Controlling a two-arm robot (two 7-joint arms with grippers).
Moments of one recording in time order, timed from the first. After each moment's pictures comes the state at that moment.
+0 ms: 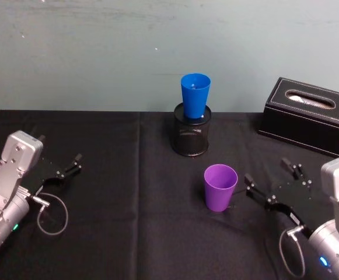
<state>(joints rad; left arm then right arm) -0.20 0.60 0.45 -1.41 -0.25 -0.12 0.03 0.01 0.53 -0.36 -1.62 0.32 -0.12 0.05</state>
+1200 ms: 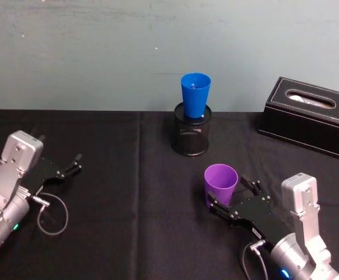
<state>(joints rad) -0.20 0.60 0.45 -1.41 -0.25 -0.12 0.03 0.04 0.36 -0.39 -1.47 0.27 -0.17 0.17</state>
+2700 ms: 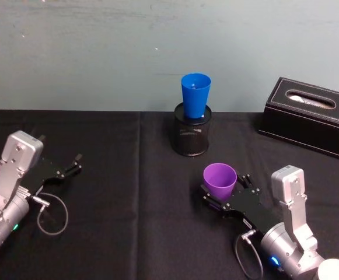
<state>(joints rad) -0.20 0.60 0.45 -1.41 -0.25 -0.12 0.03 0.14 0.26 -0.33 -1.29 0.23 -0.22 0.30</state>
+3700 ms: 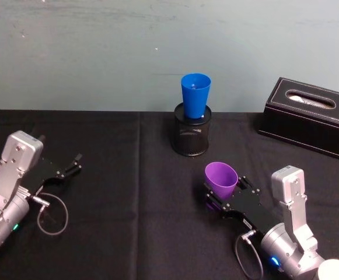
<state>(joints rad) -0.20 0.60 0.45 -1.41 -0.25 -0.12 0.03 0.14 0.26 -0.34 -1.29 0.24 -0.22 0.30</state>
